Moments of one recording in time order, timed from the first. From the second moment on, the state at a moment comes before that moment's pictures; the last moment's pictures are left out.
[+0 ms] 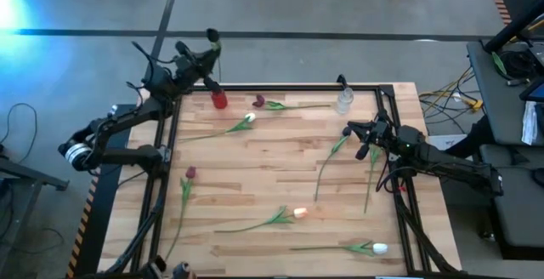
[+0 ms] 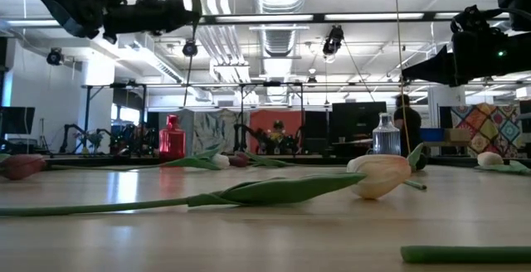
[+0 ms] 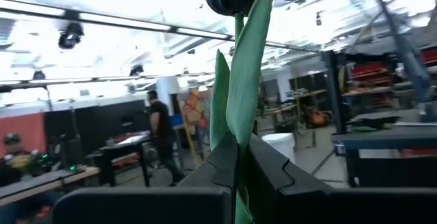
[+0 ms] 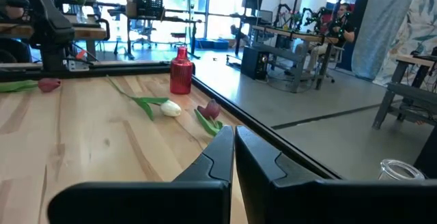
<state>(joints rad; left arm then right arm) 0.90 1.16 0.62 0.95 0.25 0.13 -0.35 0.07 0.01 0.04 0.16 -0.11</state>
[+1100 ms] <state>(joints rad) 0.95 1.07 0.46 1.04 0.19 0.08 -0.35 0.07 0.01 0.04 0.16 -0.11</state>
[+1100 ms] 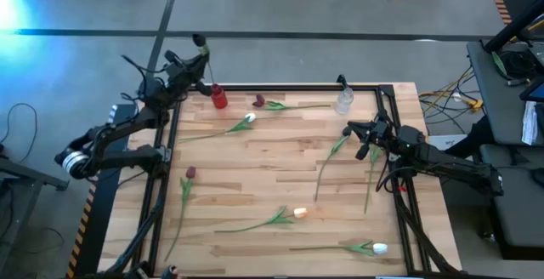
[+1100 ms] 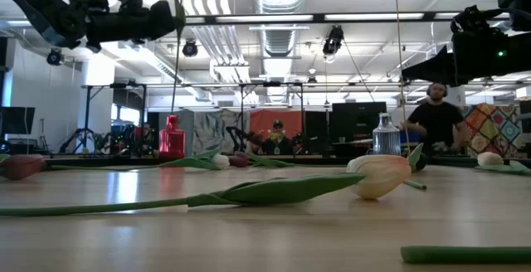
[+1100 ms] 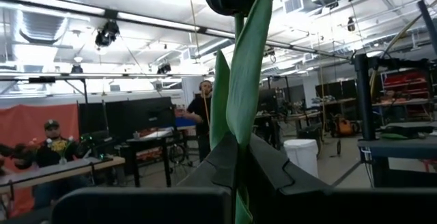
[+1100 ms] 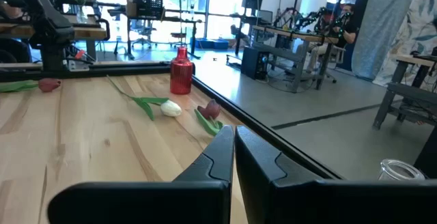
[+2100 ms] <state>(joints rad) 0.95 1.10 0.30 1.07 0.16 0.07 -0.35 0.07 0.01 0.04 0.16 -0.11</state>
